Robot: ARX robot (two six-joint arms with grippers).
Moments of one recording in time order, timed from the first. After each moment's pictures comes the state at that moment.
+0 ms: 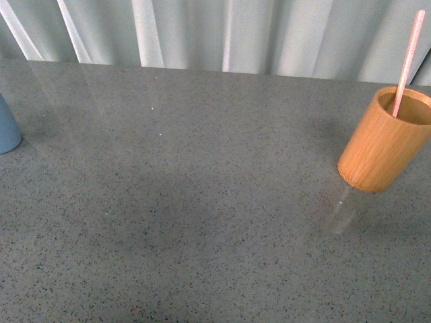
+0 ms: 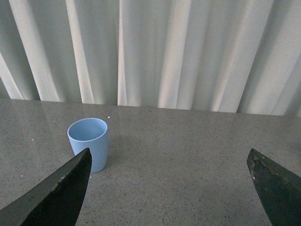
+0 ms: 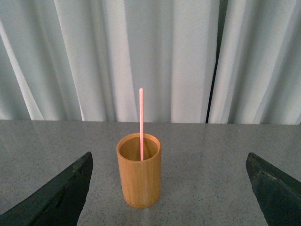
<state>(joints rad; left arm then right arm) 0.00 0.00 0.02 0.00 0.00 0.00 0.00 0.00 0.02 0.00 0.00 0.00</state>
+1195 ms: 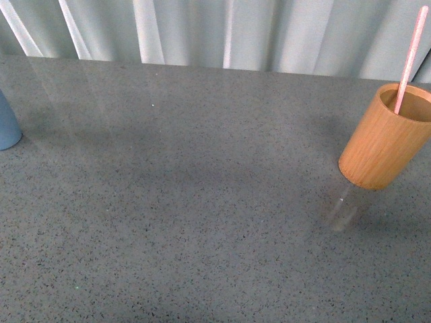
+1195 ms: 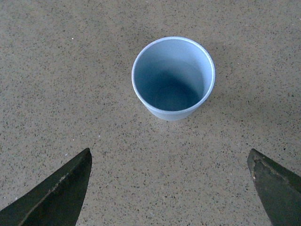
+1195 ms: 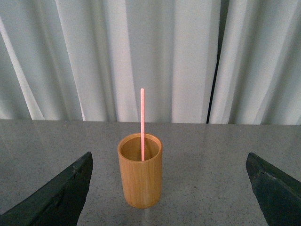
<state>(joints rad) 0.25 1.58 0.90 -0.07 -0.05 0.13 0.00 0.00 0.02 0.00 0.00 0.00</state>
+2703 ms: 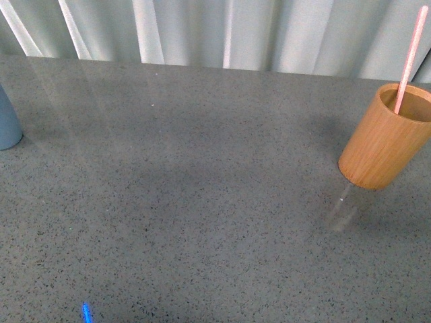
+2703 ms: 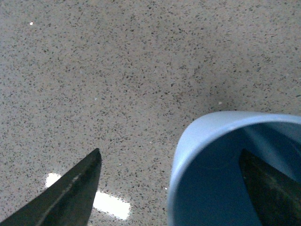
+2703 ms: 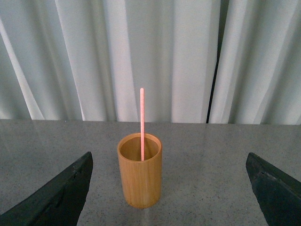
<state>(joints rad) 0.24 2.07 1.33 -0.17 -0.19 0.17 0.00 0.00 0.02 0.00 0.00 0.00</state>
